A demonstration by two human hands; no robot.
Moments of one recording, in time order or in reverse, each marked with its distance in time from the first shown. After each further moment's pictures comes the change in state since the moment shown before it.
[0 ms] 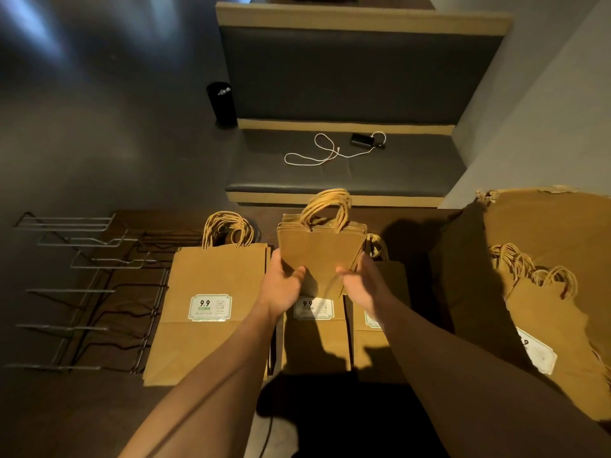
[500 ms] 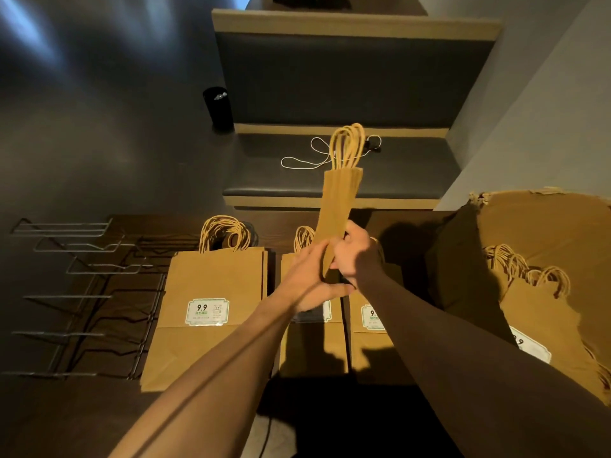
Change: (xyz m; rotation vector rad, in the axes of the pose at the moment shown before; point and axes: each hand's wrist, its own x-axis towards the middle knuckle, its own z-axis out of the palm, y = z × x) left_hand -0.005 0.036 0.027 0.561 -0.323 0.256; right_hand 0.002 -0.040 0.021 -0.536 0.166 -0.312
